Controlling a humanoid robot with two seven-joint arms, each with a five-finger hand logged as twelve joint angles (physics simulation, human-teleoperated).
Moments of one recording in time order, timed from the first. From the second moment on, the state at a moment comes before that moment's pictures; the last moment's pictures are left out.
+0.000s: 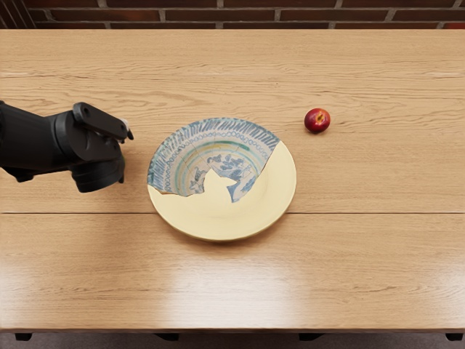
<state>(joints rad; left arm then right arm) -1.77 0.00 1.20 -1.21 -0.22 0.42 0.27 -0.13 0.00 0.09 0.17 -0.01 0.18 -0.04</state>
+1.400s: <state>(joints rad) -1.85 0.11 1.21 -1.21 -0.36 0.17 0.27 -0.13 0.00 0.09 0.17 -0.01 0.18 -0.04</state>
